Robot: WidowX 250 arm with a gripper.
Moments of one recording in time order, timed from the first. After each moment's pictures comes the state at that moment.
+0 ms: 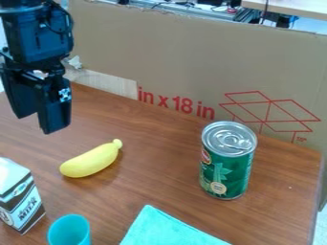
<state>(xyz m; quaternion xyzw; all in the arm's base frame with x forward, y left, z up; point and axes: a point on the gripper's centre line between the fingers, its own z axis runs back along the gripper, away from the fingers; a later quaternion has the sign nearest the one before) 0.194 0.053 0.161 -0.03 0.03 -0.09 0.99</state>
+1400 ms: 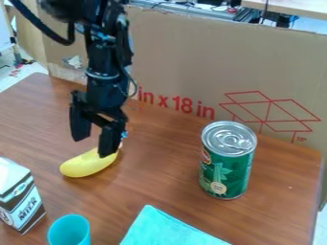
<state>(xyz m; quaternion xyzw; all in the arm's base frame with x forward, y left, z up) 0.272 0.065 0.061 0.04 0.10 -0.07 0.99</state>
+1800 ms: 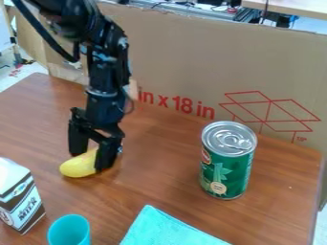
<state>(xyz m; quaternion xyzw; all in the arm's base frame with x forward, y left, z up) 0.268 0.072 0.032 0.03 0.15 -0.07 0.99</state>
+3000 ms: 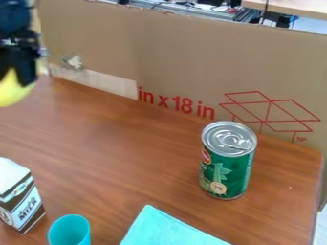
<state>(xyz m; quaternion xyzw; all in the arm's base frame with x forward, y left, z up) 0.238 0.163 0.155 0.00 0.01 0.11 0.99</state>
